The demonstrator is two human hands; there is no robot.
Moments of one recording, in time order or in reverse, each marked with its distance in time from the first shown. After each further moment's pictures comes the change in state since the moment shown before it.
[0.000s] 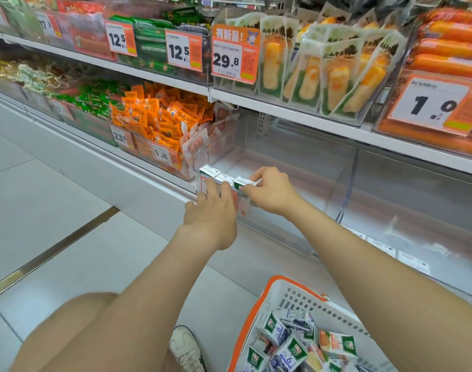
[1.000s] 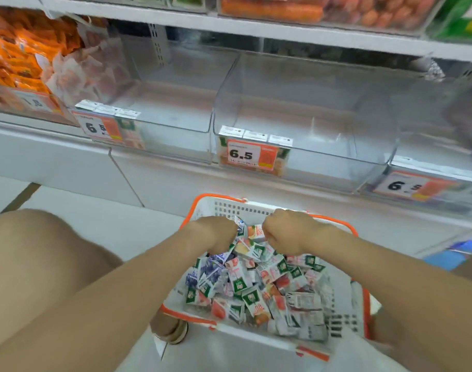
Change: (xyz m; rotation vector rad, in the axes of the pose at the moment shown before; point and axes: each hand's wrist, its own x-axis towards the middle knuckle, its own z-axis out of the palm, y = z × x) left_hand -0.079 0.161 0.179 0.308 -0.669 0.637; right_hand -0.265 0.213 -0.047 -0.697 -0.547 0.053
